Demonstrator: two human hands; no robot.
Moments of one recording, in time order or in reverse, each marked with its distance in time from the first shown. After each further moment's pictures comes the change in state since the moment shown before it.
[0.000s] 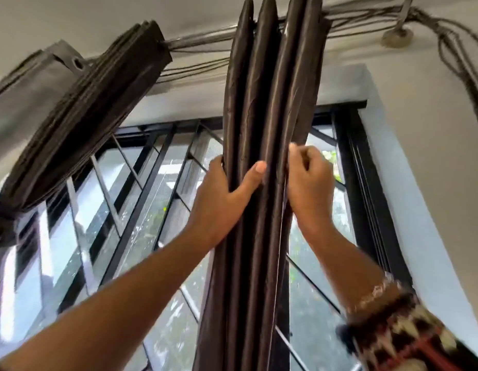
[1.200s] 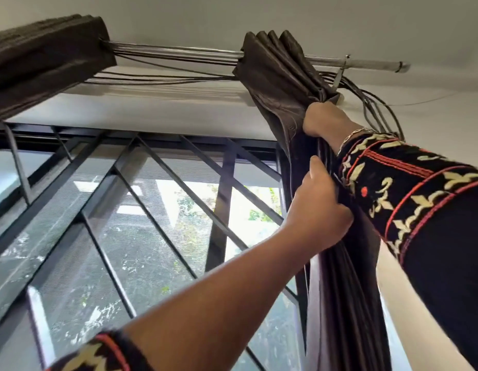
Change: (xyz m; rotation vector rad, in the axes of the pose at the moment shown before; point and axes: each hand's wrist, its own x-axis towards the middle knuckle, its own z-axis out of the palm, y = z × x) left_hand 0.047 0.054 0.164 -0.144 -0.375 0.170; right_hand 0.247 0.010 -0.039 -1.380 -0.110 -0.109
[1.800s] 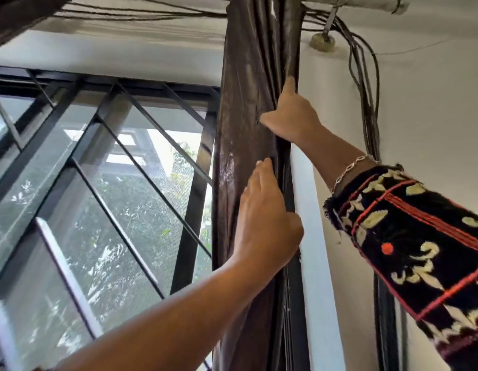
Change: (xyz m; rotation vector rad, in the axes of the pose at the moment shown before) left_hand -0.089 0.008 0.037 0.135 0.173 -0.150; right_hand -0.124 0.028 -0.015 0.397 -0.150 -0.167
